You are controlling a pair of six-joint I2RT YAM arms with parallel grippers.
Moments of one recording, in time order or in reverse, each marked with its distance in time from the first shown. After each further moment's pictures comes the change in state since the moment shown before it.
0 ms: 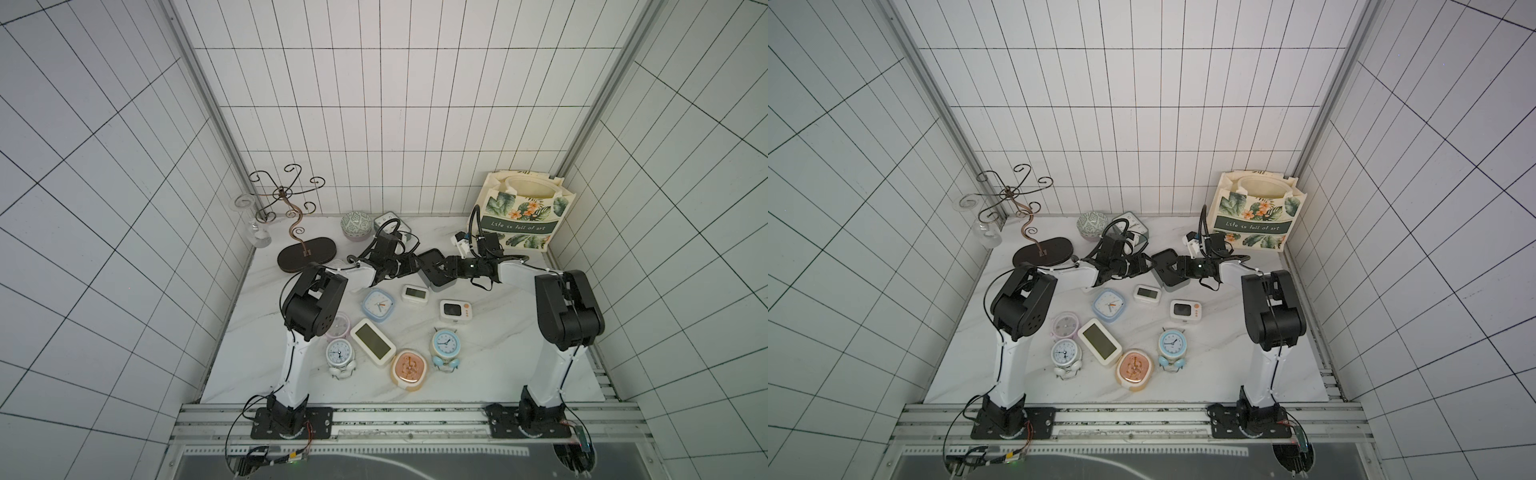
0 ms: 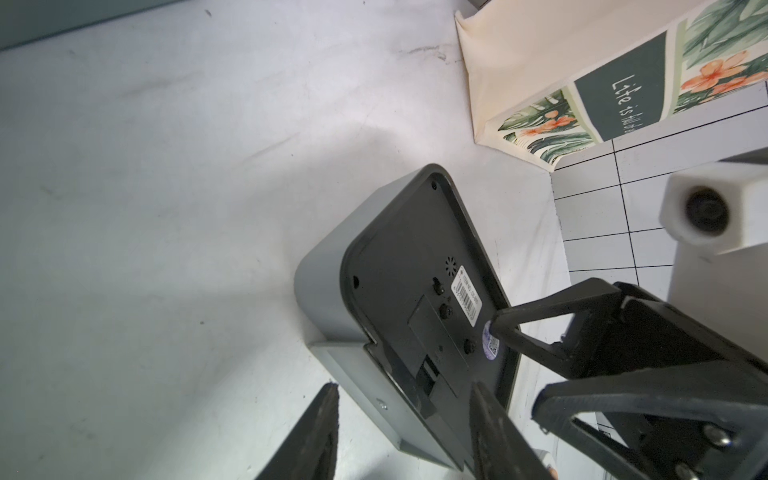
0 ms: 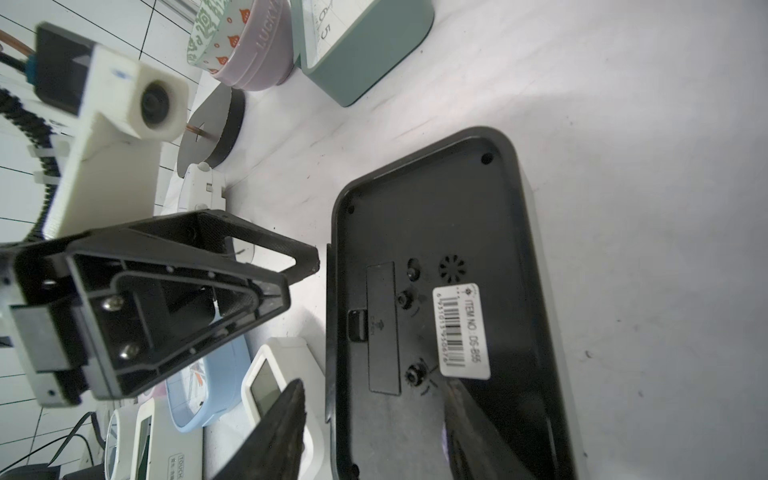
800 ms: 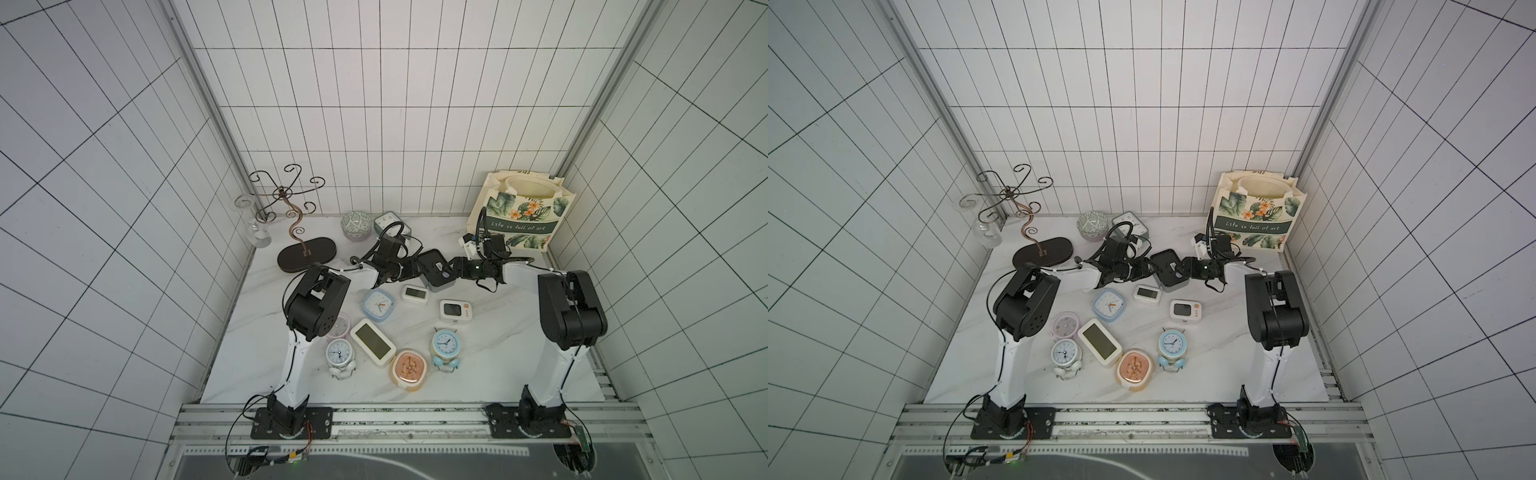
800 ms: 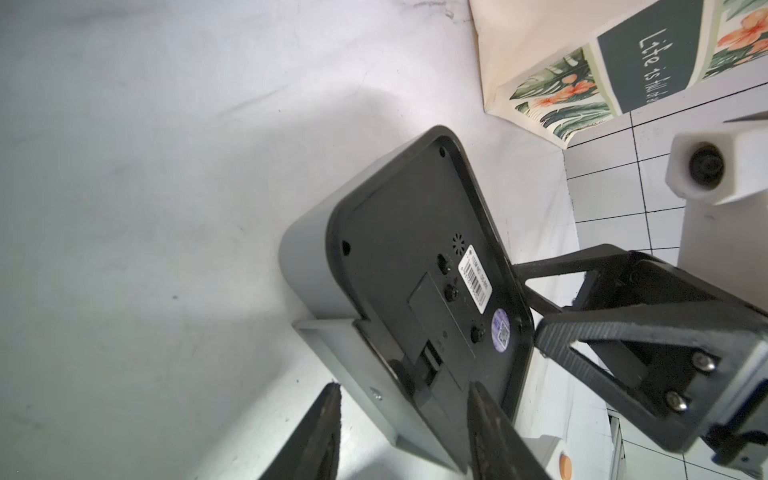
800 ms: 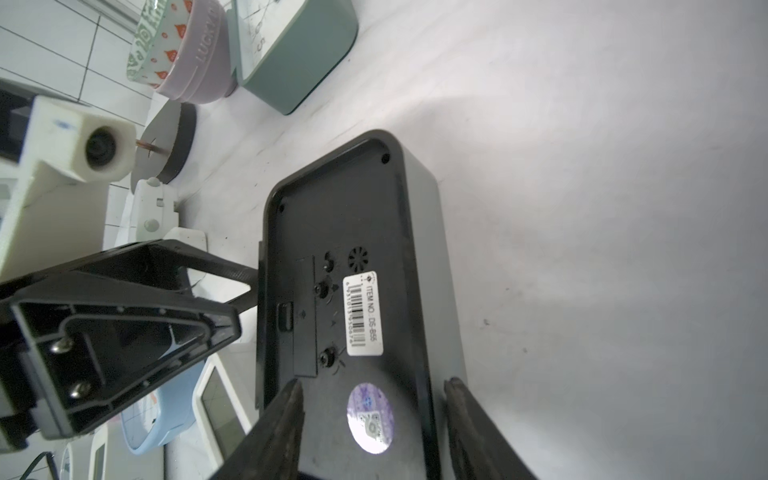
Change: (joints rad) left arm -0.019 0.008 0.000 -0.037 0.000 0.024; right arm -0.025 0.012 -0.037 0.010 0.039 0.002
